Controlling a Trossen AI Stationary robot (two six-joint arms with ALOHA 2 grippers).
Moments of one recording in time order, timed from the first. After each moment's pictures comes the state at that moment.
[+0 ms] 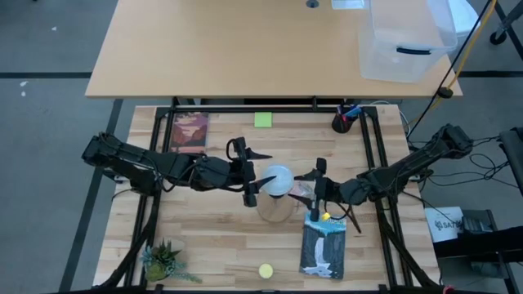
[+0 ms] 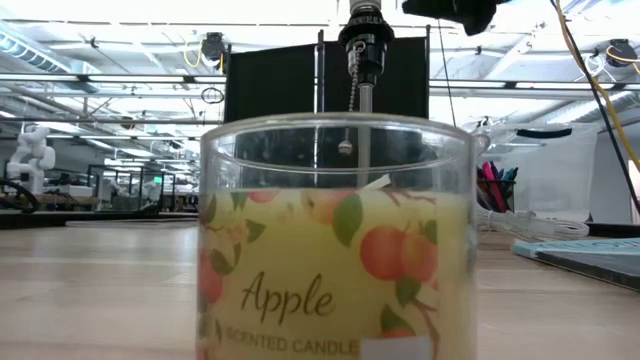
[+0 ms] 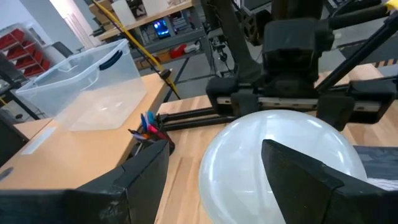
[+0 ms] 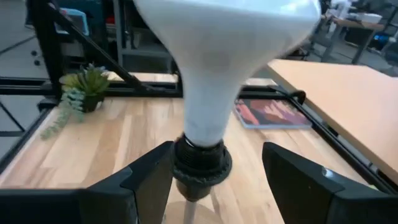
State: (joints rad) left arm -0.24 1.49 1.41 -0.23 -0.50 0.20; right arm 0.44 1.19 0.73 0.24 0.62 0.07
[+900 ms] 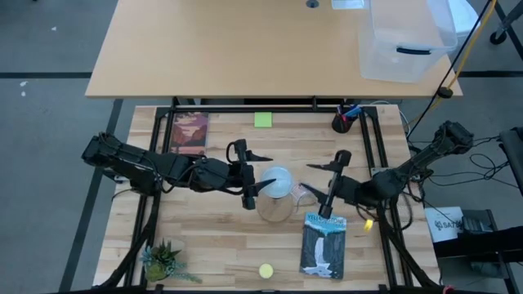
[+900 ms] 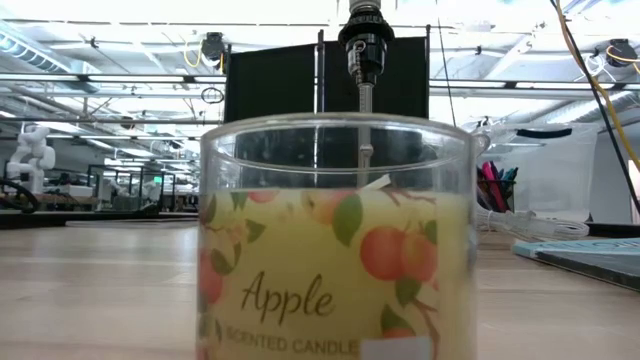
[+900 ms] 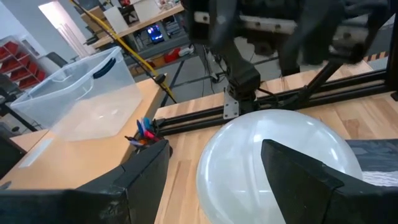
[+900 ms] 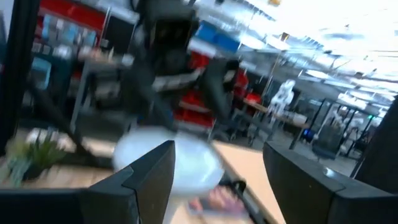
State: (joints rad) left arm -0.26 1.49 1.41 -0.22 -0.49 0.25; right arm 0.55 1.11 0.73 0.68 0.83 -0.49
